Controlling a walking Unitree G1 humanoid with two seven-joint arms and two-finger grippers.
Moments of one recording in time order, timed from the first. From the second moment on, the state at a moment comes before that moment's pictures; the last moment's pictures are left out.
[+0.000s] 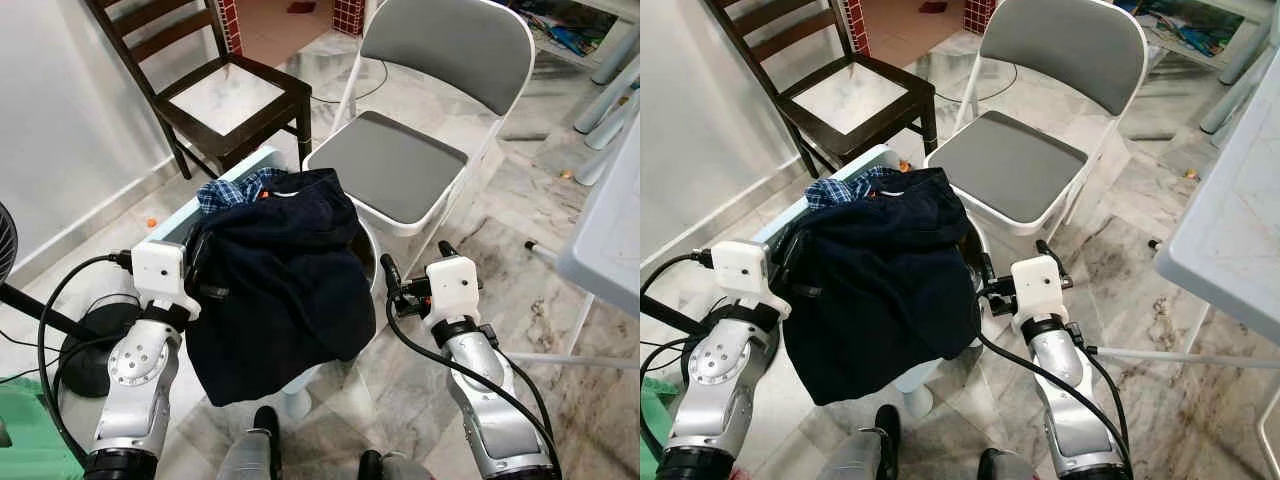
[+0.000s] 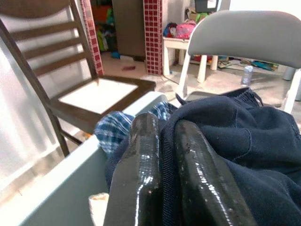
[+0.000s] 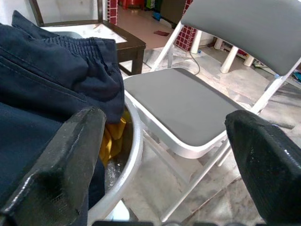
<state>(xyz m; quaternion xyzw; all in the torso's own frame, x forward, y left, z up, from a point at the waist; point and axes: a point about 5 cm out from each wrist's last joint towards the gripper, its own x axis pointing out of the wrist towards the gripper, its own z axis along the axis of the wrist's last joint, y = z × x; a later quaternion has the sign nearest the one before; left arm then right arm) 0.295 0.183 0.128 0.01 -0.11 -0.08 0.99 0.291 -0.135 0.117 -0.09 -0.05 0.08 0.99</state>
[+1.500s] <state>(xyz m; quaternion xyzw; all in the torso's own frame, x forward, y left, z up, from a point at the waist) 0.339 0.210 0.157 -0.15 -0.07 -0.04 0.99 0.292 -0.129 0.114 -0.10 -0.05 0.09 0.99</state>
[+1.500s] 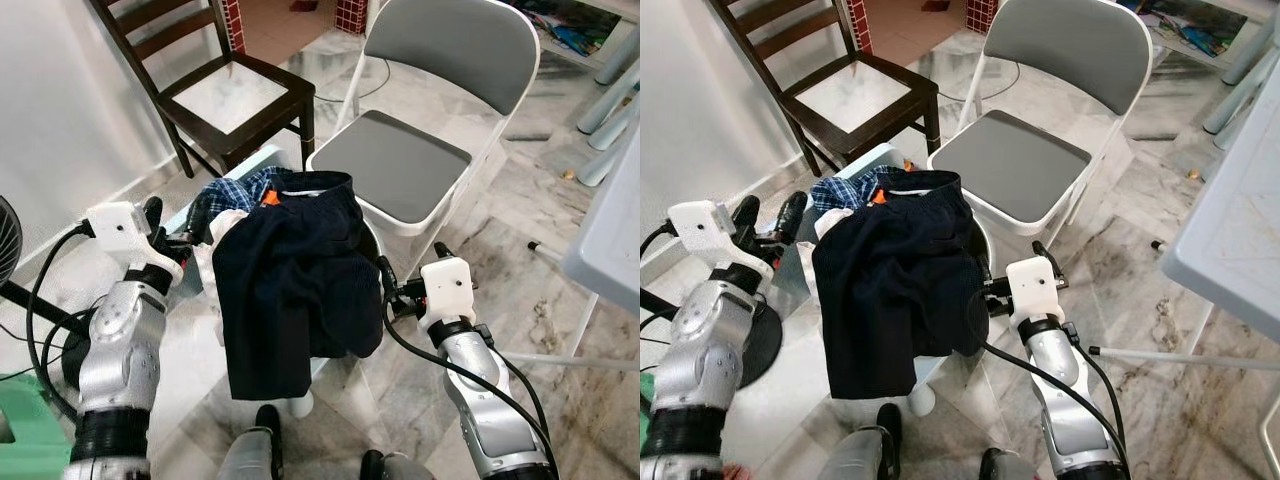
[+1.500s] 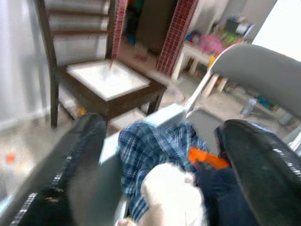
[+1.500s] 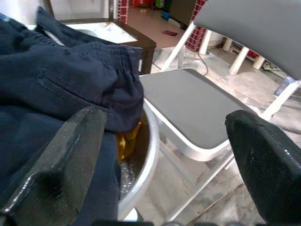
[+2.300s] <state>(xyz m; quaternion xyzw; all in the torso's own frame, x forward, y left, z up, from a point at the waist) 0.362 0.167 0.135 -0.16 0.03 -0.16 0.97 0.288 -0.126 0.109 -0.10 -0.05 0.07 0.99</state>
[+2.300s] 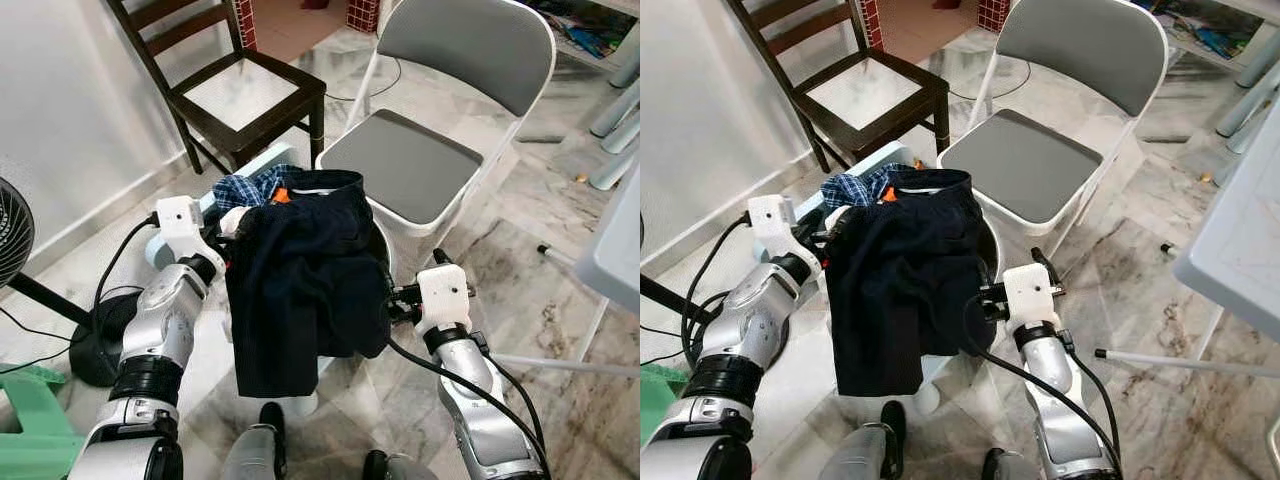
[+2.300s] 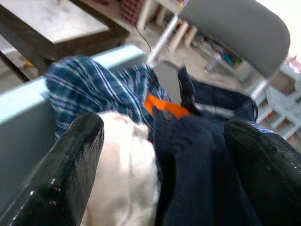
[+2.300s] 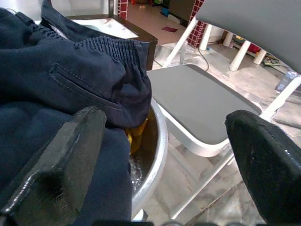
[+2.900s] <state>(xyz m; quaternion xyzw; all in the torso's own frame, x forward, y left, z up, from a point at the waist) 0.354 0.166 0.119 -0.08 0.05 -0.17 0.98 0.288 -0.125 0.111 -0.10 -0.05 0.08 0.99</state>
